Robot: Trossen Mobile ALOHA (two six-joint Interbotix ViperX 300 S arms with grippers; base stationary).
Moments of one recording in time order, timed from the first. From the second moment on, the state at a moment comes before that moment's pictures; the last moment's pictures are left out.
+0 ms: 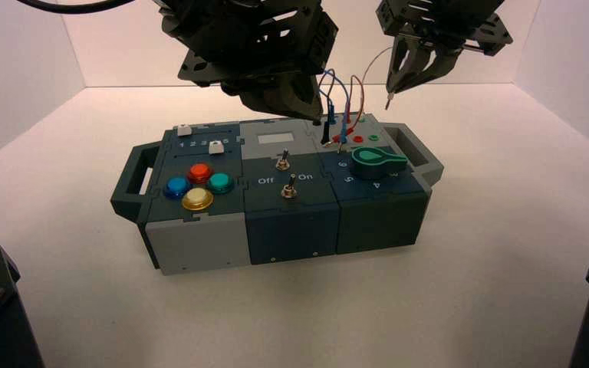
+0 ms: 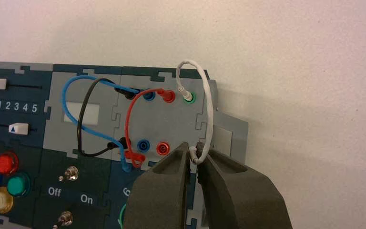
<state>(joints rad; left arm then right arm) -1.02 -0.23 1.00 -0.08 0.02 -0.32 0.42 -0.21 0.86 0.26 0.38 0.00</state>
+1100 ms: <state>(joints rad) -1.01 -0.22 1.01 -0.08 0.00 -0.31 0.52 -0.18 0.80 0.29 0.35 0.00</state>
